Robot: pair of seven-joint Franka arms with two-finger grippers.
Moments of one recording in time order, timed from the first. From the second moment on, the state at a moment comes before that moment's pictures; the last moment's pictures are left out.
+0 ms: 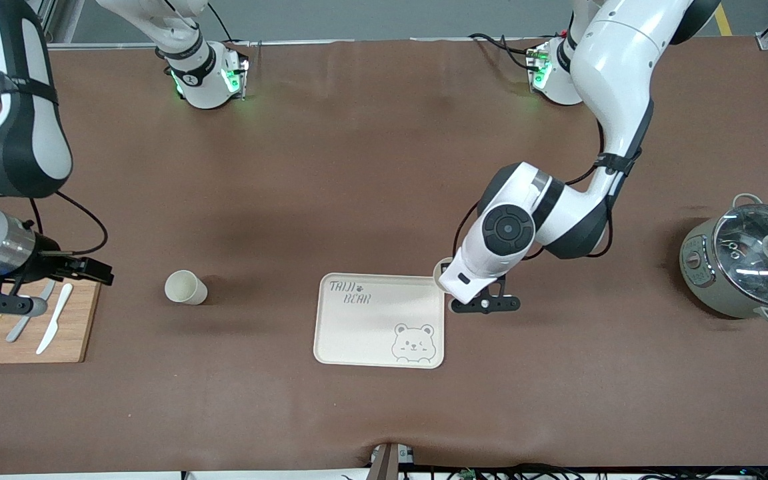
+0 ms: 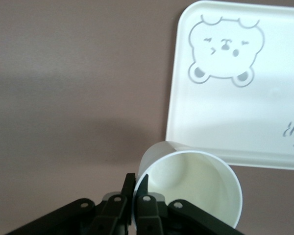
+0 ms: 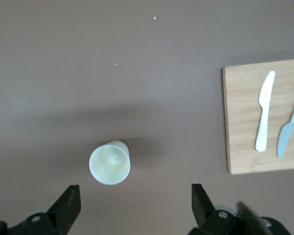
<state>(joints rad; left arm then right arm) -0.32 0.70 -0.28 -1.36 0.15 1.99 -0.64 -0.11 0.34 0.09 -1.58 -0.04 1.94 0.08</state>
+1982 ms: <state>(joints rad) -0.47 0.86 -0.19 -1.35 0.15 2.38 -0.78 -0.11 0.39 0.09 -1.94 -0.06 2.48 0.08</state>
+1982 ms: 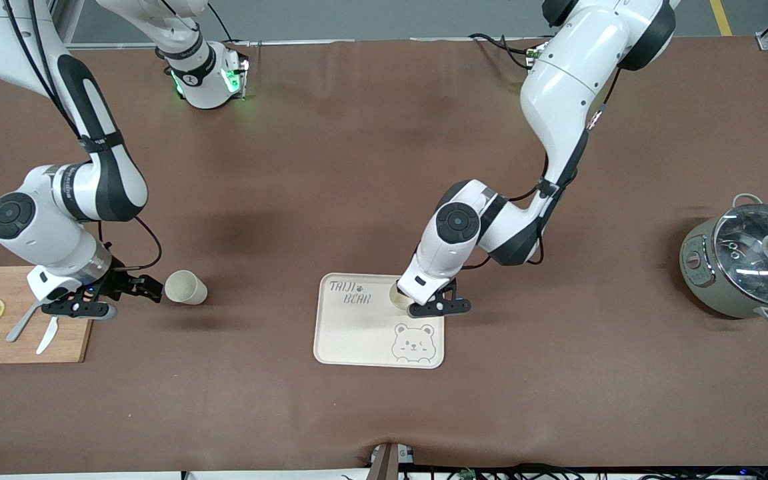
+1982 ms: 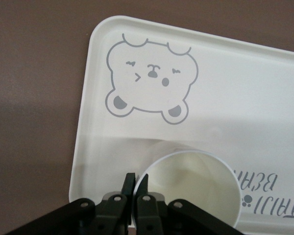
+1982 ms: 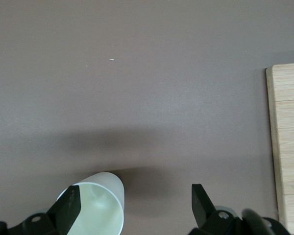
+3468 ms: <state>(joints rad) -0.48 0.88 -0.17 -1.35 0.17 2.41 -0.76 -0.11 0.45 0.09 -2.01 -0.06 2.61 0.08</state>
